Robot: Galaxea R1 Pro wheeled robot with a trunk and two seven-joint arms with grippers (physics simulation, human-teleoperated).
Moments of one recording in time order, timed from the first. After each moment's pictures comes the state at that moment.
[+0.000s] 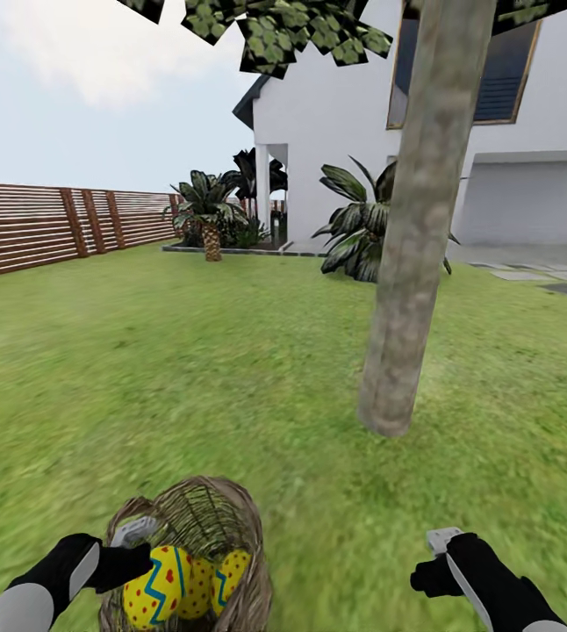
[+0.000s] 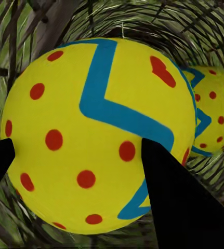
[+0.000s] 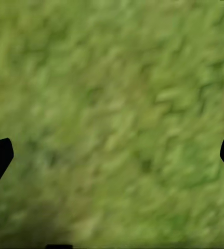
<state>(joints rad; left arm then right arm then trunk) -0.62 0.20 0.26 -0.26 0.00 0.55 -0.36 -0.46 -0.19 0.12 -0.63 0.01 0.72 0.15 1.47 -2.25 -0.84</state>
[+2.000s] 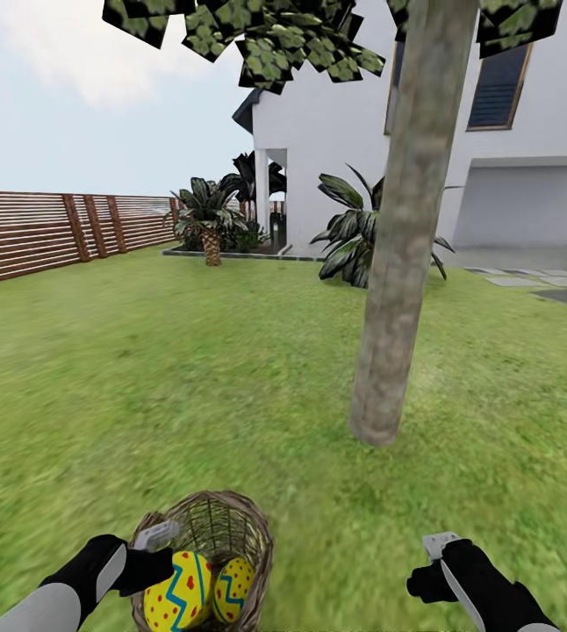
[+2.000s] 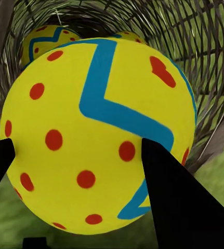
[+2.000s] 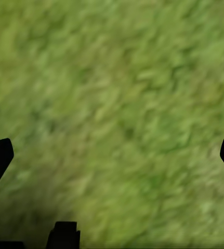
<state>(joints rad) -0.62 0.12 0.25 -0.25 -0.01 0.55 -0.31 -0.46 -0.17 0.12 -0.59 0.01 0.68 0.12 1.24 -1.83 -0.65</state>
